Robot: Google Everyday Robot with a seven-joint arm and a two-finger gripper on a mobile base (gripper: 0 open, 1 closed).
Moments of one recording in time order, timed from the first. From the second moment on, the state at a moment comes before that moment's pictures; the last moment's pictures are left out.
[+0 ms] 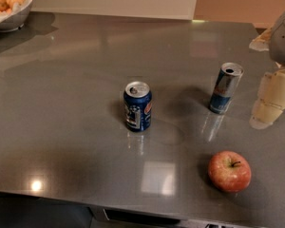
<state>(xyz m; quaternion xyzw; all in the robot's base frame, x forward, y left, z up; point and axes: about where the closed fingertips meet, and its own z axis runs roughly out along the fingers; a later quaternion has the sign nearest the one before) 0.438 -0.217 0.977 -0.60 0.78 -0.04 0.16</state>
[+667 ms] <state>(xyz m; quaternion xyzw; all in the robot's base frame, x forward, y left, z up) 0.468 -0.218 0.984 -0.60 0.78 -0.02 0.17</state>
